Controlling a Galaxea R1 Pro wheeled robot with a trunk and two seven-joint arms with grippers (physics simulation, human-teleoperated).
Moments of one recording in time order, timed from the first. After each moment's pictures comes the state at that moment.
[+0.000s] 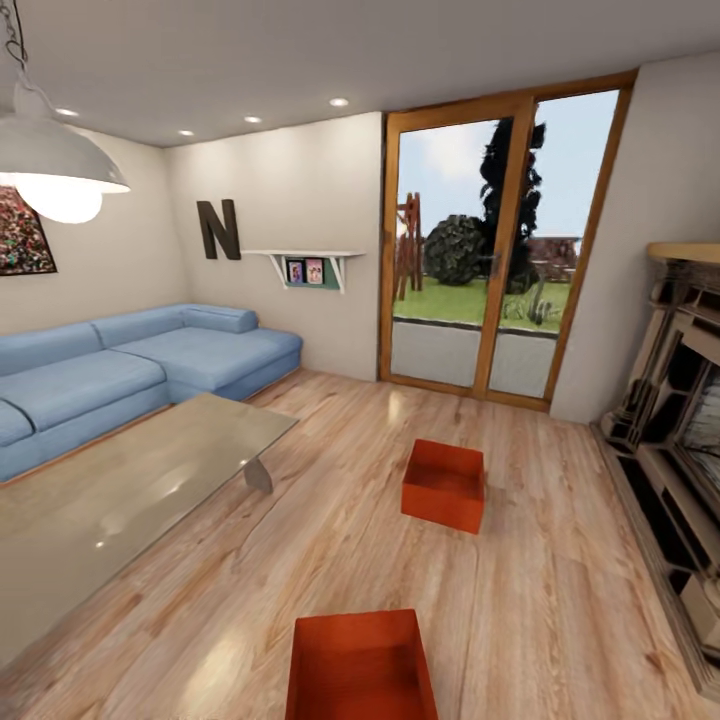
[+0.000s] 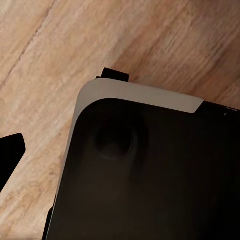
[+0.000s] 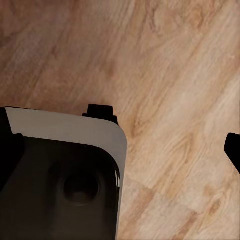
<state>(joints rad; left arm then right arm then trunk) 0.00 0.01 0.01 -0.14 0.27 -0.06 0.01 -0.15 -0.04 0.04 0.03 0.07 -0.14 -0.03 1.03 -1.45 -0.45</state>
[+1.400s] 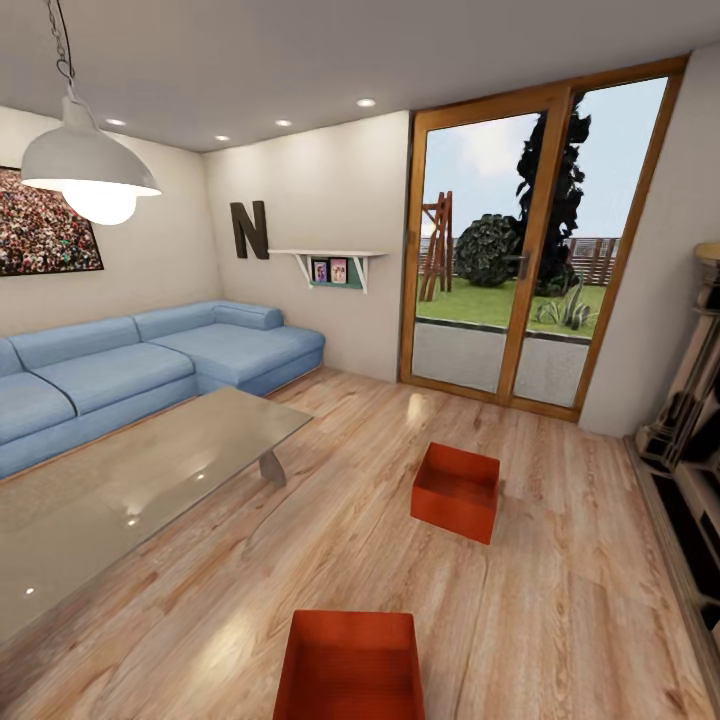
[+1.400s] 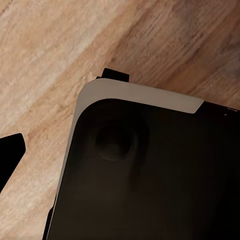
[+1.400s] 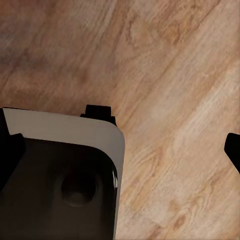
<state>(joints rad) 0.00 0.01 0.01 -0.14 0.27 -0.06 0.01 -0.15 -0.05 0.04 0.02 0.07 -0.14 -0.04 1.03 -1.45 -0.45</state>
